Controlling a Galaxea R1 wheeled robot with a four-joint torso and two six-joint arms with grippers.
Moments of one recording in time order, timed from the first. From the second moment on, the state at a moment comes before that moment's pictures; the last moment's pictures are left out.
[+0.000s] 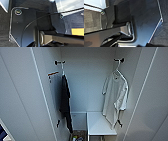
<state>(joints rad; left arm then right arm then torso) 1.52 2.86 -2.39 0.01 -0.13 -0.02 -1.54 2.95 -2.53 -0.55 0.01 0.66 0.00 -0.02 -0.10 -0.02</state>
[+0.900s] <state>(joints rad) 1.52 2.86 -2.39 0.01 -0.13 -0.02 -1.53 2.95 -2.53 -0.56 0.01 0.66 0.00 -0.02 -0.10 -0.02</state>
